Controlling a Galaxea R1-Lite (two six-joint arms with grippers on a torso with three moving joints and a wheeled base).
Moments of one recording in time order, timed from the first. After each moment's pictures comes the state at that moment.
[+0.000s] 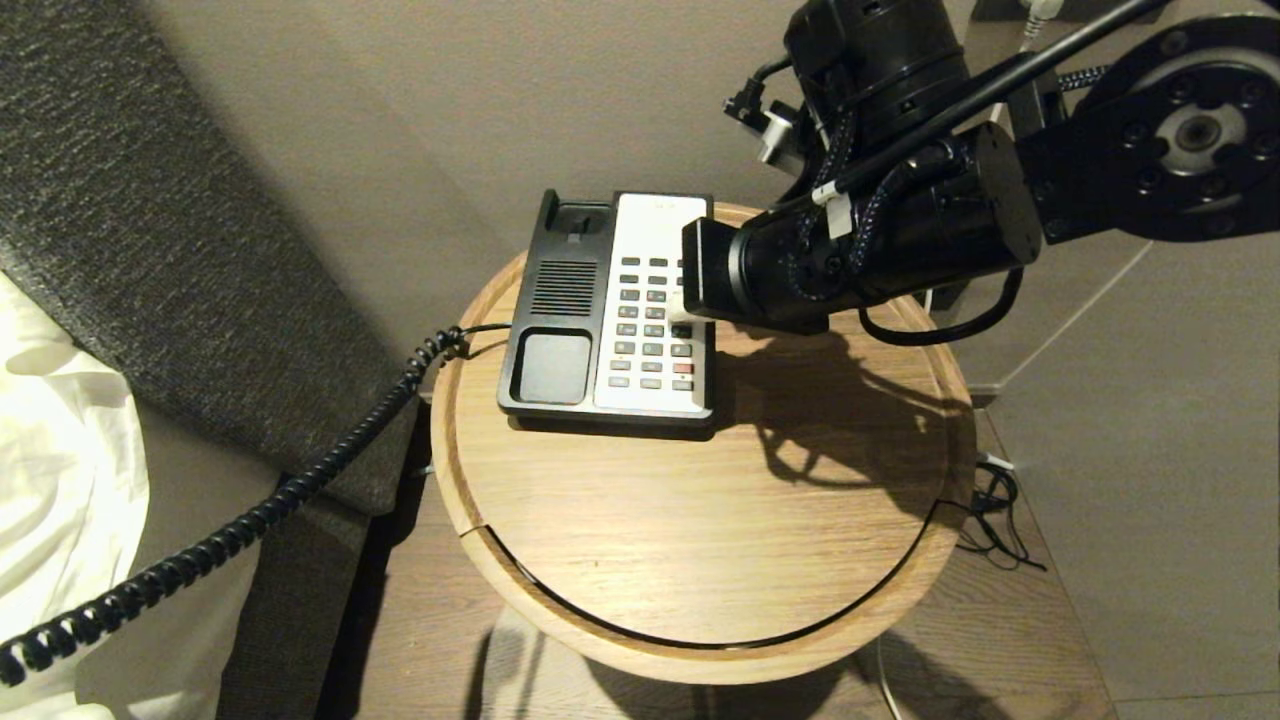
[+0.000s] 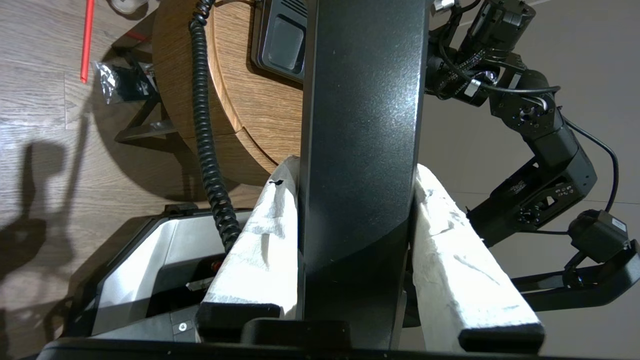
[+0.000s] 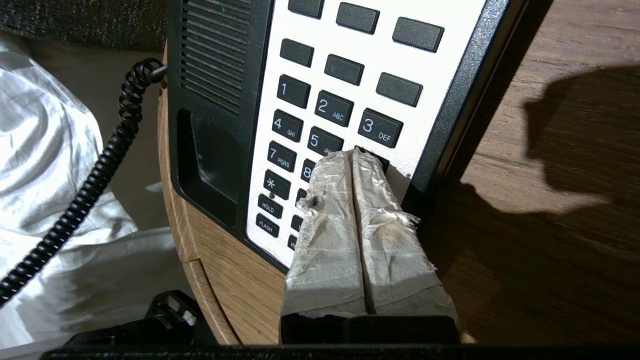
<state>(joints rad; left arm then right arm) -0.89 0.86 -1.66 1.01 0.22 -0.80 0.77 1.93 -1.93 0.55 -0.04 0.47</state>
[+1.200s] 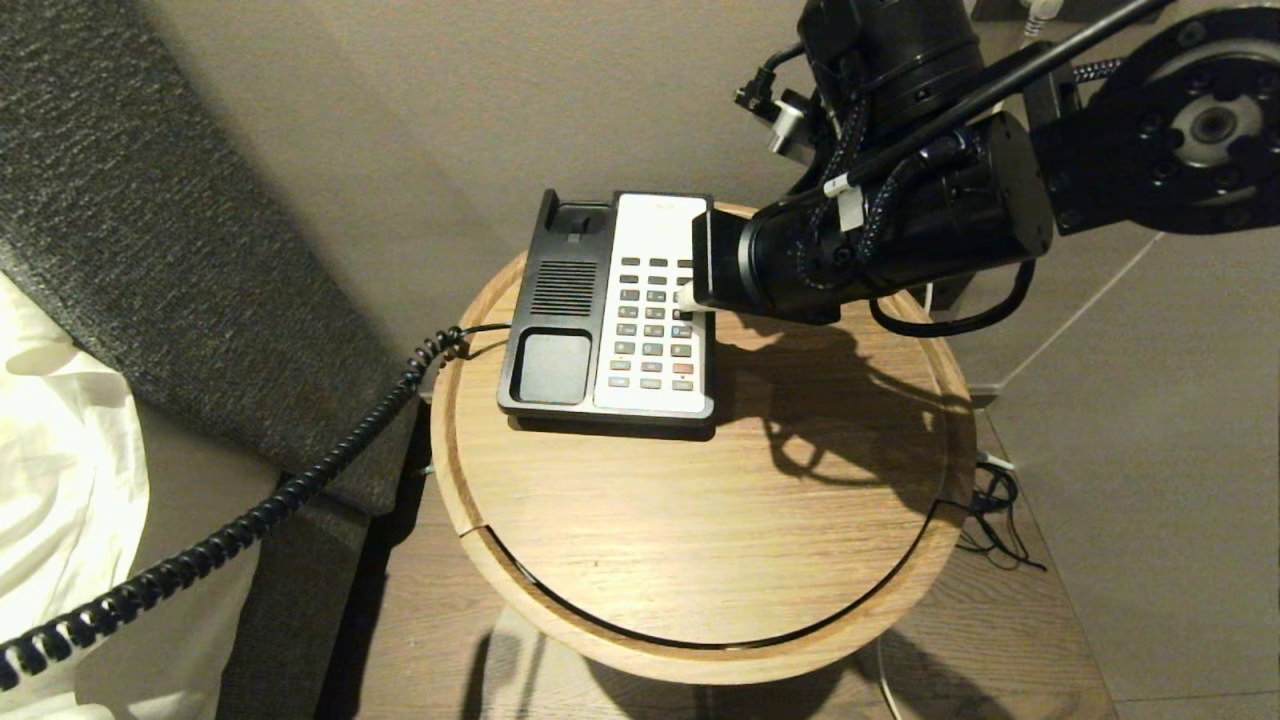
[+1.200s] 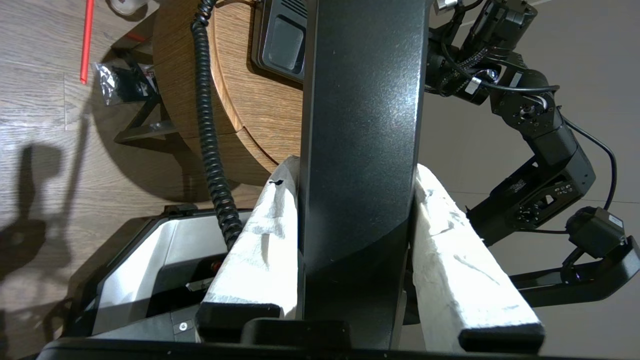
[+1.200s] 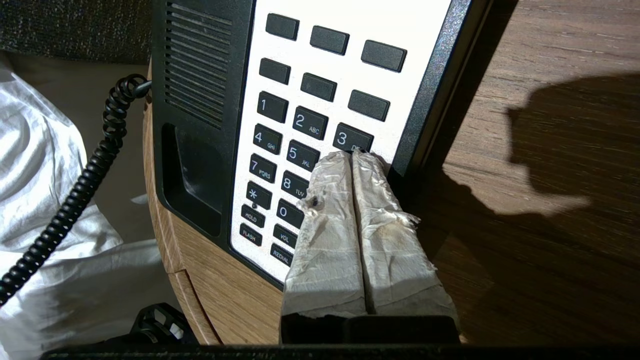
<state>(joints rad) -0.89 0.84 -1.65 1.01 0.22 -0.80 0.76 1.92 -1.93 0.54 -0.06 0.45</state>
